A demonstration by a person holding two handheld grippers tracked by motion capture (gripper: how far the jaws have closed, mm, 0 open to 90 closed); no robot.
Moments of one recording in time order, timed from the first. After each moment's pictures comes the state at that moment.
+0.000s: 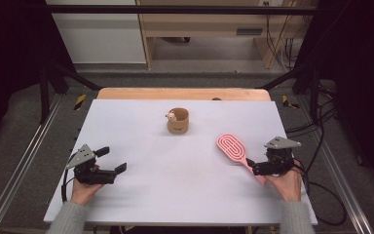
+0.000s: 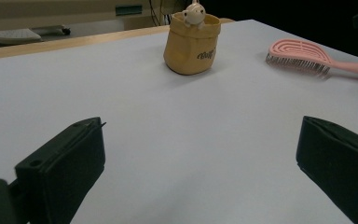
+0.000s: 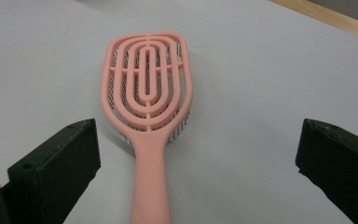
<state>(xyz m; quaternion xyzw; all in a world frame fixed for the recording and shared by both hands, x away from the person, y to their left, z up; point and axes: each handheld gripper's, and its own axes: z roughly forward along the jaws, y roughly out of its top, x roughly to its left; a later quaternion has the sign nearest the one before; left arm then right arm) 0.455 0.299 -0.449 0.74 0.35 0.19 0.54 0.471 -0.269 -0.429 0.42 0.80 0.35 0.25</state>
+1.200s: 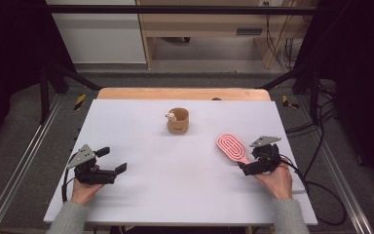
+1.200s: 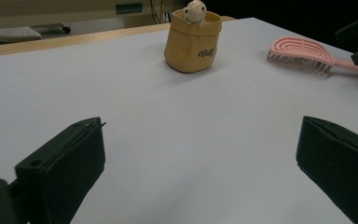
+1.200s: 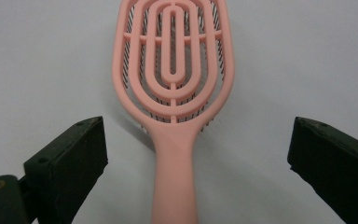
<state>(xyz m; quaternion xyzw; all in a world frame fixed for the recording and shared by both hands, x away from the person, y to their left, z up) 0.455 0.299 -0.450 0.74 0.36 0.19 0.54 0.491 -0.244 -0.445 0.41 0.84 0.29 0.20</state>
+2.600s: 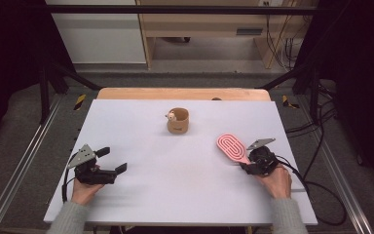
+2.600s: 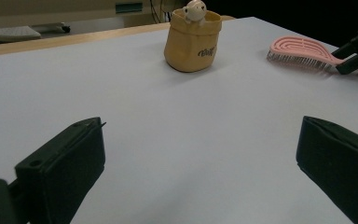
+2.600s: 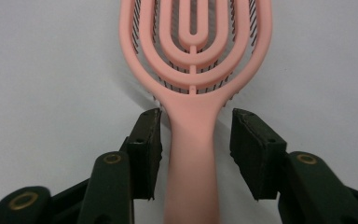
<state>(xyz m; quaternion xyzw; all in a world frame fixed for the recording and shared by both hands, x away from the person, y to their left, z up) 0.455 0.298 -0.451 0.74 0.35 0.19 0.54 0.494 -0.242 -0.459 0.41 0.86 0.25 0.16</state>
